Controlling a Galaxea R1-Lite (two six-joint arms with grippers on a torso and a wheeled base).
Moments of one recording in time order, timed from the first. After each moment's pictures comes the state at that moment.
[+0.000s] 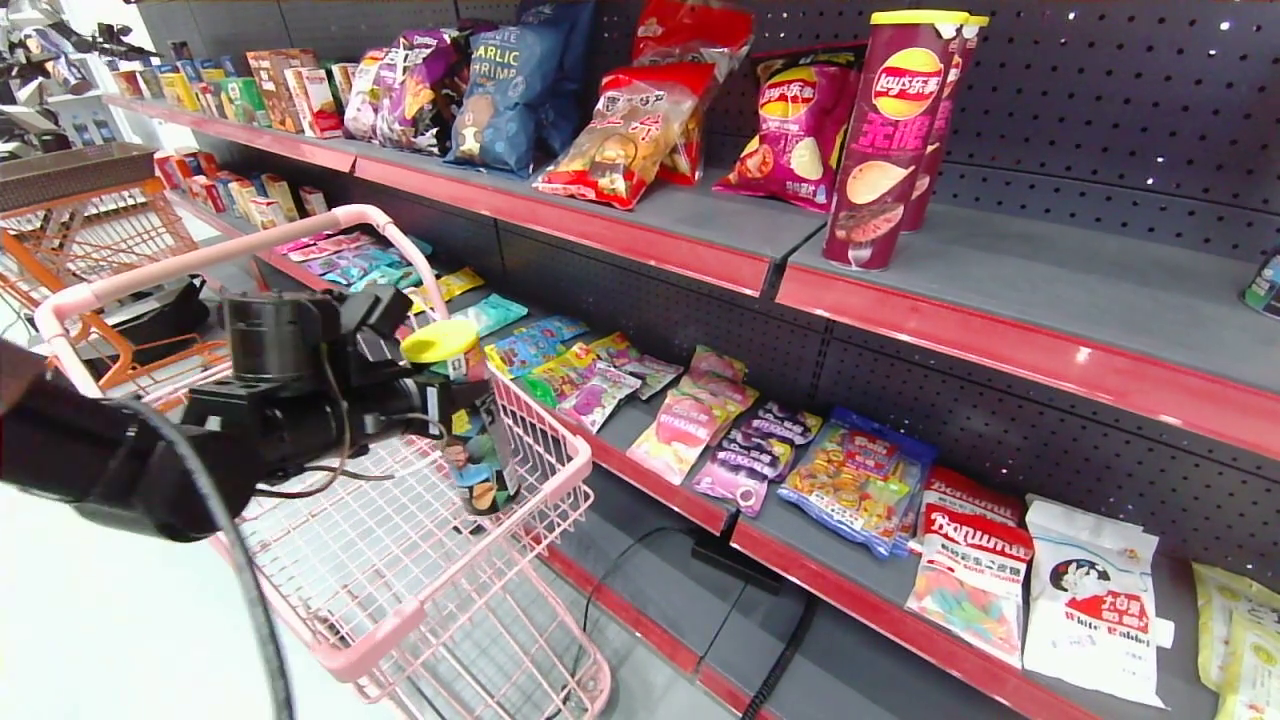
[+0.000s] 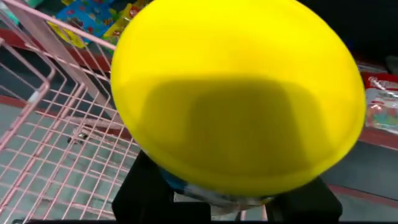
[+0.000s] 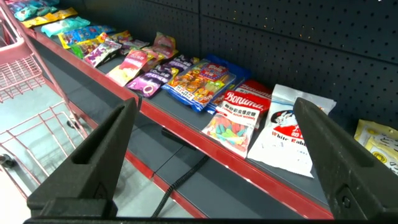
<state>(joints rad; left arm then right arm) -0.17 1.87 -0.82 -0.70 -0.31 -0.03 0.00 0.00 0.00 0.00 0.01 0.00</state>
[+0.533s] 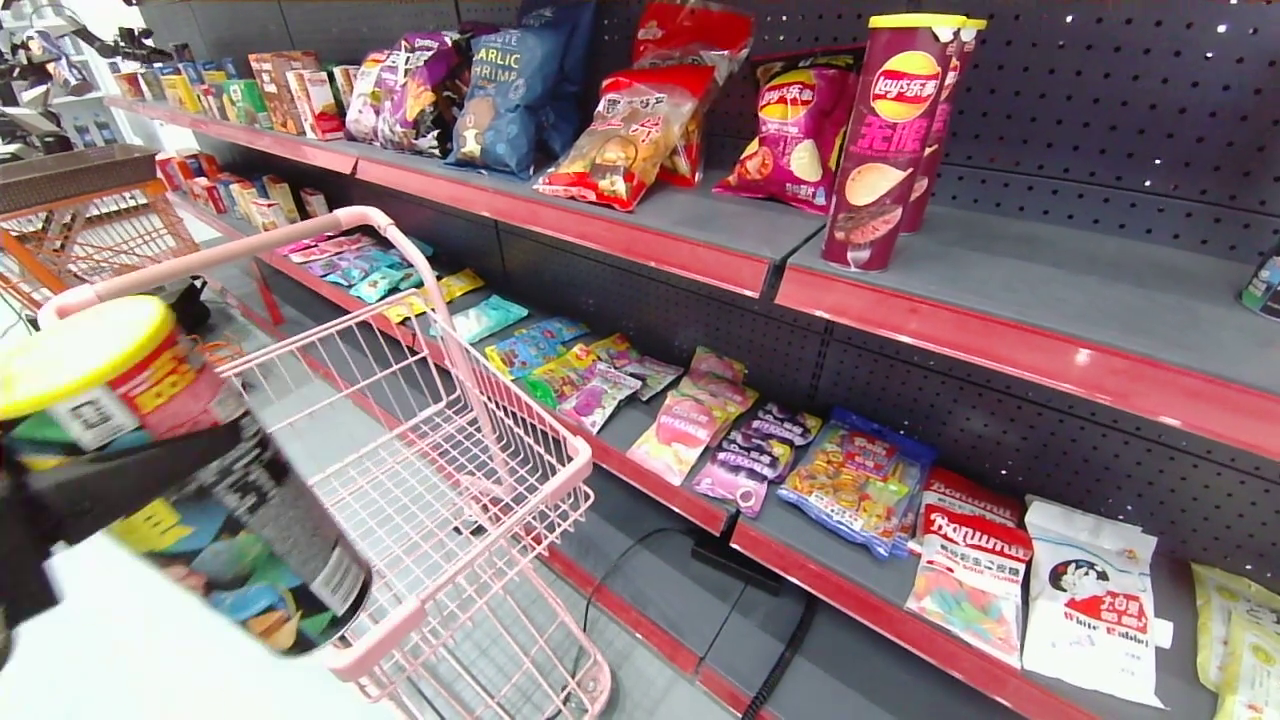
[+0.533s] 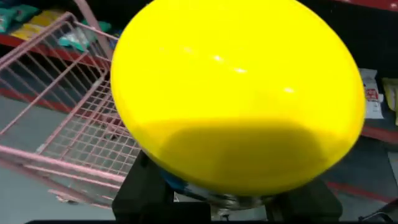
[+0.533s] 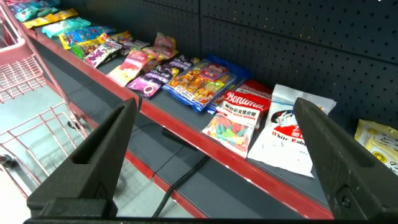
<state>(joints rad) -0.15 0.91 -0.67 0.00 -0.30 -0.02 0.00 0.00 0.00 0.00 0.01 0.00</state>
